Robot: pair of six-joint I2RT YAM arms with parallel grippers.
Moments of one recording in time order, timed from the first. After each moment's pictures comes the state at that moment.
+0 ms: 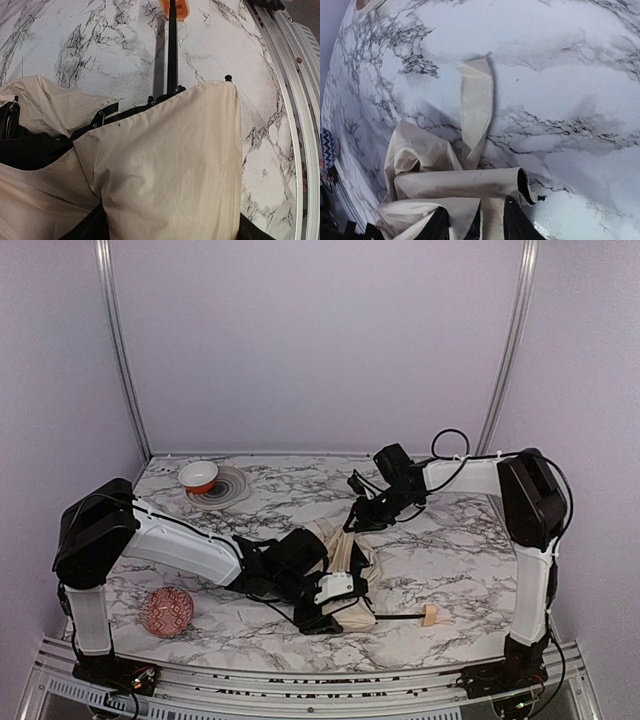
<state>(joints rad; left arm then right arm) -1.12 1.96 1.12 -0.08 0.32 0.35 0.51 2.07 1.45 -0.46 -0.48 0.24</state>
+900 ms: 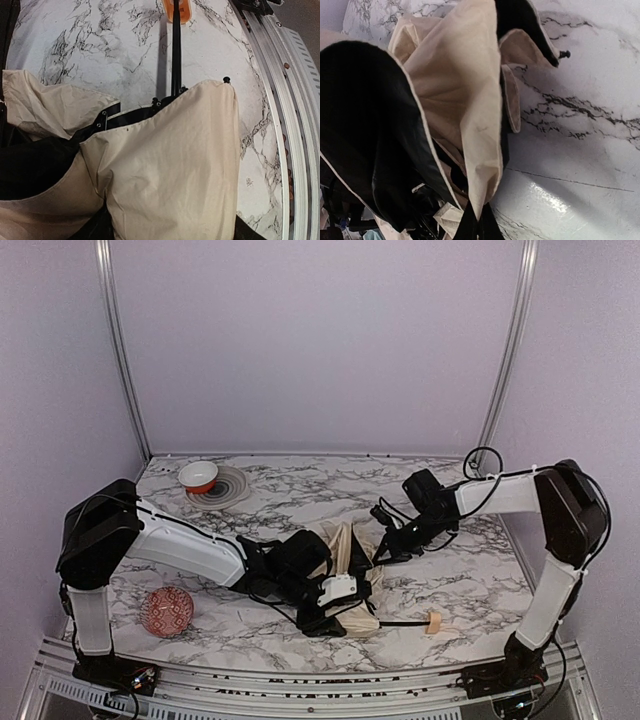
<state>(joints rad) -1.13 1.98 1.15 -0.09 0.38 0.32 0.47 1.80 1.06 -0.48 -0.61 0.16</state>
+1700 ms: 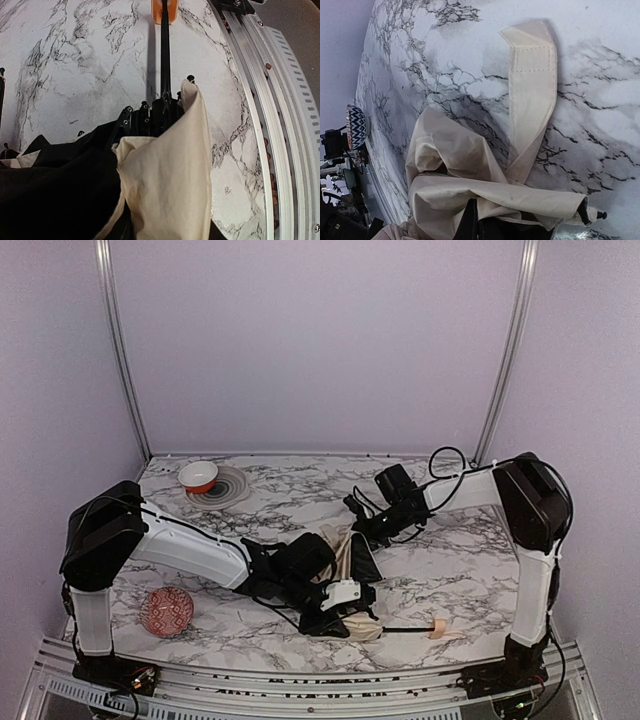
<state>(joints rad) -1.15 2.00 1.17 -0.10 0.44 0.33 0.53 2.02 1.25 -0.27 -0.70 0.34</state>
